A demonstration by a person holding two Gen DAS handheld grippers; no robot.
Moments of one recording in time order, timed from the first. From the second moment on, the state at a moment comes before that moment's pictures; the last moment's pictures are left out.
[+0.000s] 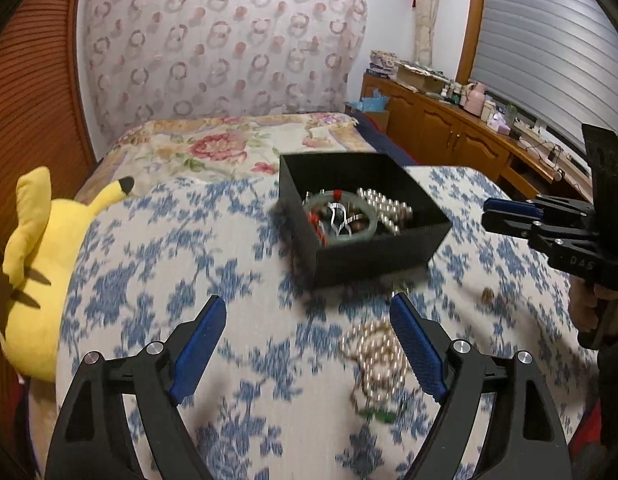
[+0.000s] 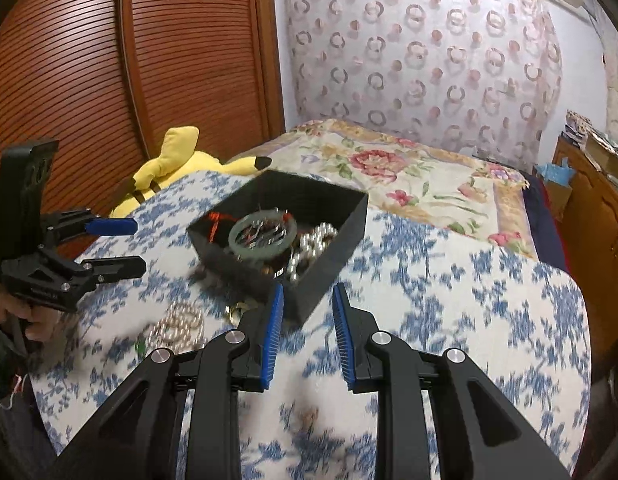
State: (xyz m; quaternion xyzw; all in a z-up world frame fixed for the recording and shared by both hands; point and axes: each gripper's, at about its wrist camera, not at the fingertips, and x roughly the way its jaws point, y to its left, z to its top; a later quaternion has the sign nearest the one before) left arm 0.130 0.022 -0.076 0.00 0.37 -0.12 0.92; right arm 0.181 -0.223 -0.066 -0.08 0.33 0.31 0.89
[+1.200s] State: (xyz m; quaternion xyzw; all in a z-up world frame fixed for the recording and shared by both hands) left arm 0.093 -0.013 -0.113 0.05 0.42 -0.14 0.89; right arm 0.154 -0.235 -0.126 -0.13 0.40 0.28 0.86
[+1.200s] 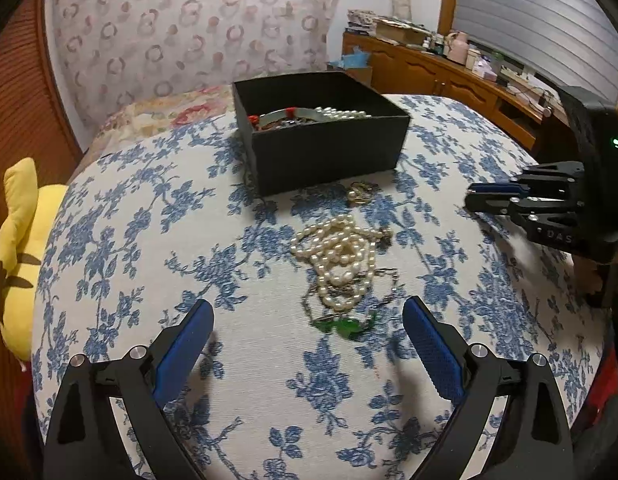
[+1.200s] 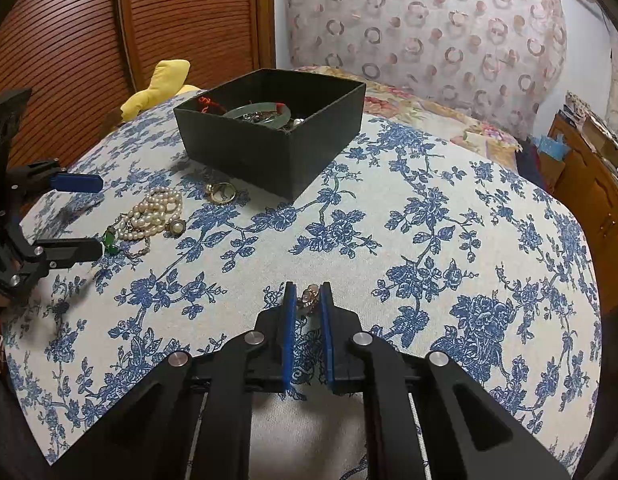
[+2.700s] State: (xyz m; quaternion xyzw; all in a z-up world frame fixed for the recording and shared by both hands) left arm 0.065 0.040 -0.098 0.01 0.40 -0.10 0.91; right arm 0.153 -0.234 -0.126 -0.13 0.40 0.28 0.86
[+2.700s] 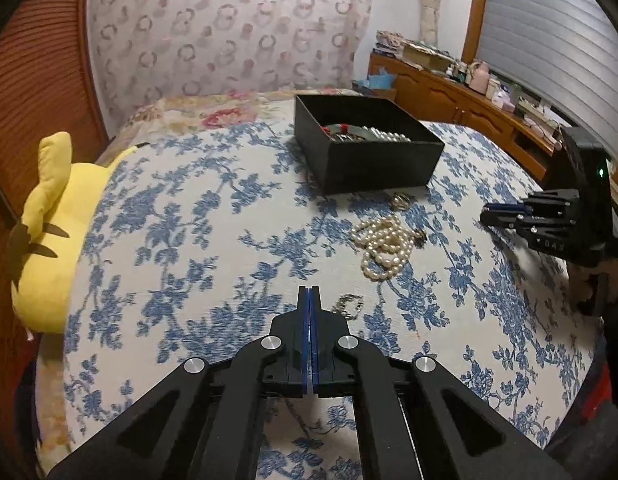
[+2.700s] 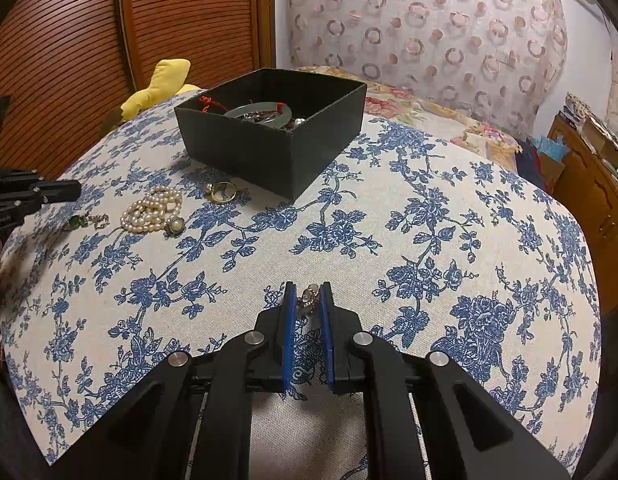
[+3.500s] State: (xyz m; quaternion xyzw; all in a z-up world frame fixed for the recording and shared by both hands) left arm 0.051 0.027 -0.121 0.05 0.41 -0.10 0.90; right arm 0.154 -0.234 -0.126 -0.13 0.40 0.28 0.86
